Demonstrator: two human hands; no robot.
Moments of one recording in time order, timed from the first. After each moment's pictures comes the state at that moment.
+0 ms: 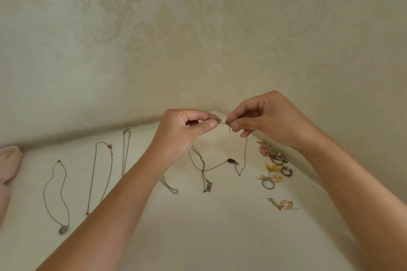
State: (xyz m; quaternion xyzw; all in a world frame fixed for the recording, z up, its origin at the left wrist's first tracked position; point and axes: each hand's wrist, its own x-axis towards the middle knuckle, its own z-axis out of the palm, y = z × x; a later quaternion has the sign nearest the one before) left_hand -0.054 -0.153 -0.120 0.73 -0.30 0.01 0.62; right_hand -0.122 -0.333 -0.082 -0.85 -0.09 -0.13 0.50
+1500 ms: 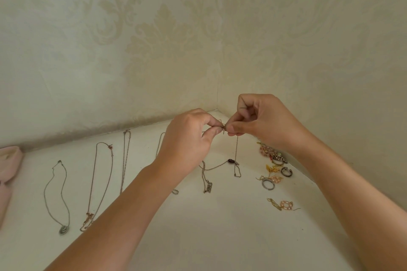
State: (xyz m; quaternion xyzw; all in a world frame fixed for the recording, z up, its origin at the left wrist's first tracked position) left_hand -0.067 -0.165 -0.123 0.82 -0.35 0.21 0.40; right_hand -0.117 -0.329 -0.091 -0.86 -0.10 -0.18 0.47
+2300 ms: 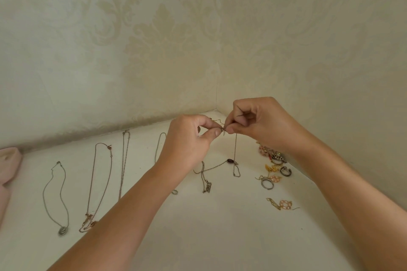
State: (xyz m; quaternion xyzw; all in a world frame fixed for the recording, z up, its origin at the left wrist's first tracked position) left_hand -0.076 -0.168 -0.121 0.83 -0.24 0.09 0.49; right_hand -0.117 -0.332 -0.093 -0.89 -0.15 -0.20 0.39
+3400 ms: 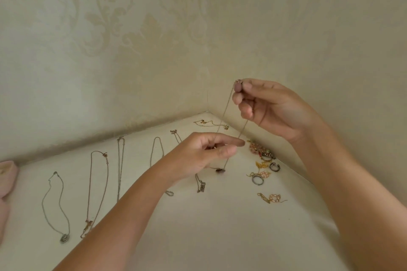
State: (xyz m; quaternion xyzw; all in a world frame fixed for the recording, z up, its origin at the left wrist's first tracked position) left_hand -0.085 -0.168 -0.117 0.73 -0.40 -0.21 0.51; right_hand -0.134 -0.346 -0.060 -0.61 -0.15 -0.04 0.78
